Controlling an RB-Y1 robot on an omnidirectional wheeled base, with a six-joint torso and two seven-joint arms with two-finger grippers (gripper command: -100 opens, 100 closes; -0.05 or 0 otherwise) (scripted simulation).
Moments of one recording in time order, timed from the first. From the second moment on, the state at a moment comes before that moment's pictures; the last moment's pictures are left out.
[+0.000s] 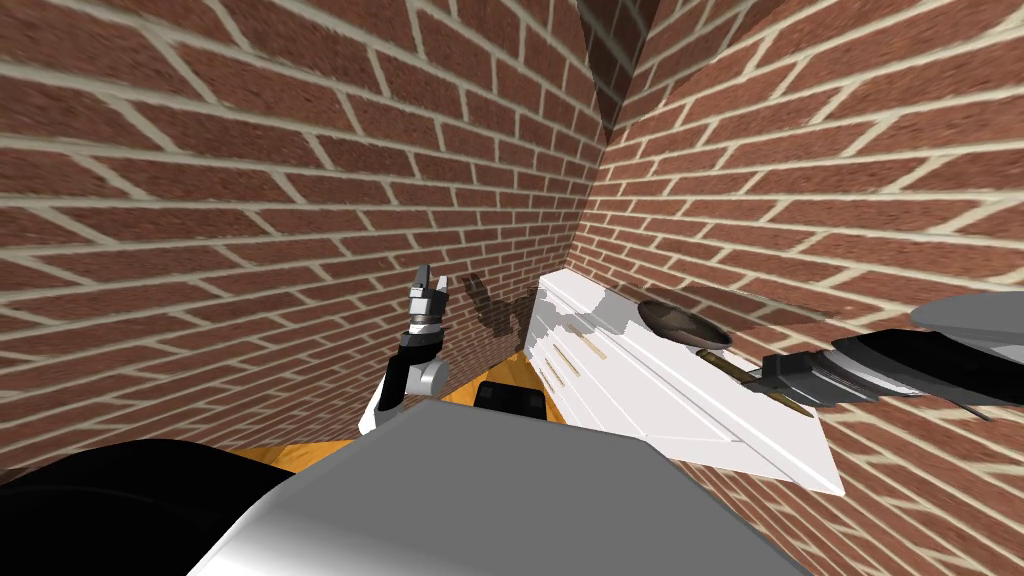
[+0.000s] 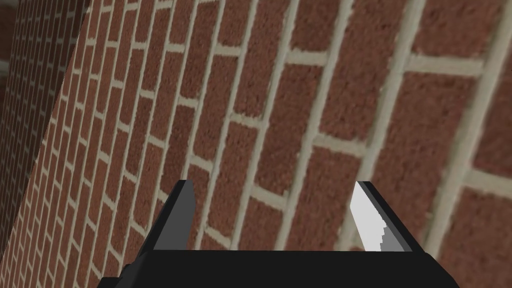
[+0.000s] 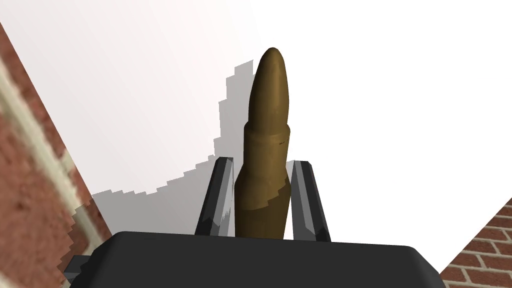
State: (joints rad) left arm 0.50 0.04 -0.05 -2.35 0.10 -0.41 -0.16; right arm 0.54 -2.25 0.34 -1.29 0.50 -0.99 -0.21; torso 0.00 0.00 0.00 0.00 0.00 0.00
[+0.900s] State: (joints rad) left arm 0.50 0.04 -0.05 -2.35 0.10 -0.41 -0.16; right arm 0.53 -2.29 0.33 -1.26 0.47 -1.02 -0.25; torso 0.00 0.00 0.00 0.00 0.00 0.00
